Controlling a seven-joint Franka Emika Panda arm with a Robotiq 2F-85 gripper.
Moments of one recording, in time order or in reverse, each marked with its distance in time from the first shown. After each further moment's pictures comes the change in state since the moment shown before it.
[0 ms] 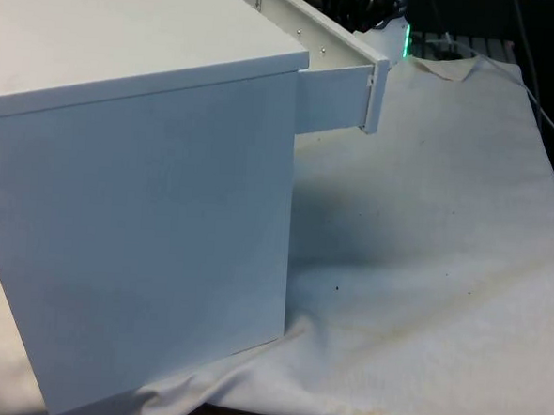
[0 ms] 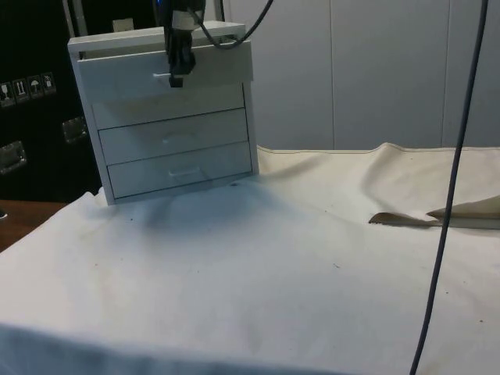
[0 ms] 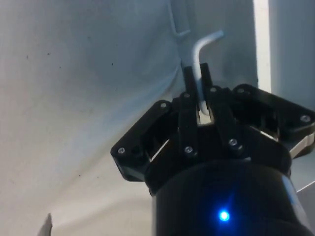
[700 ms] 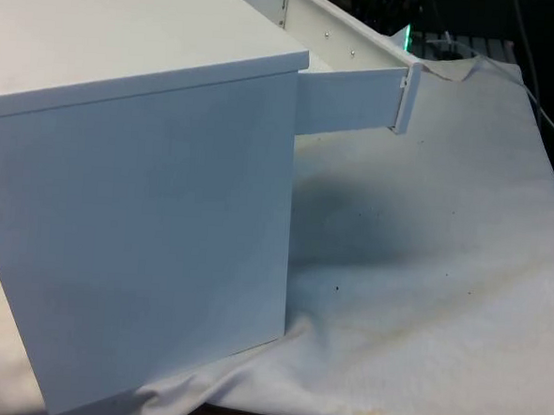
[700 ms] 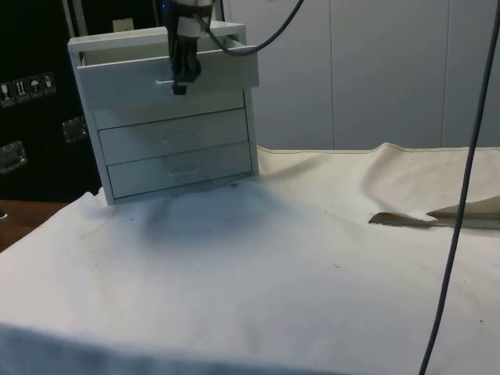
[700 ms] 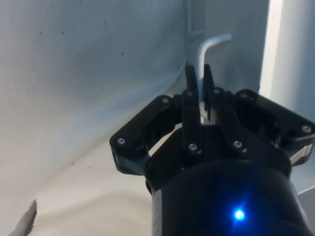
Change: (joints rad) arm 0.001 -0.061 0.057 -0.072 -0.133 0.001 0.150
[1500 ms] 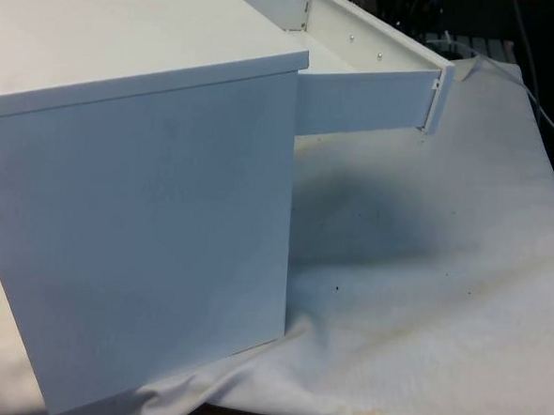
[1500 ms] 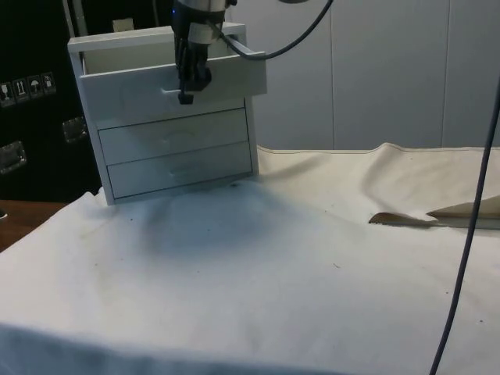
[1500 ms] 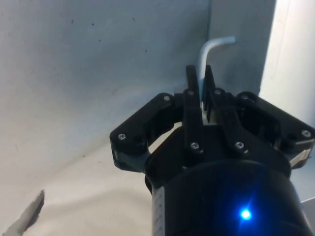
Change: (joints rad) arm 0.001 -0.064 0.050 -0.084 -0.058 0.020 0.072
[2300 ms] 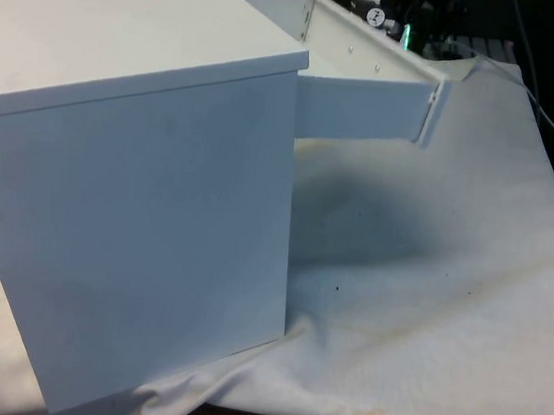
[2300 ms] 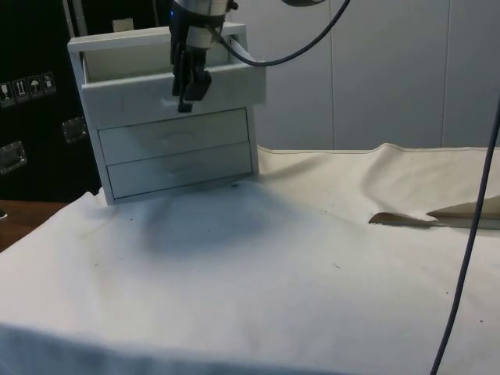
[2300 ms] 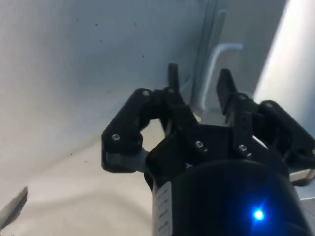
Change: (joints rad) arm 0.001 -0.014 0.049 -0.018 -0.109 -0.002 0.135
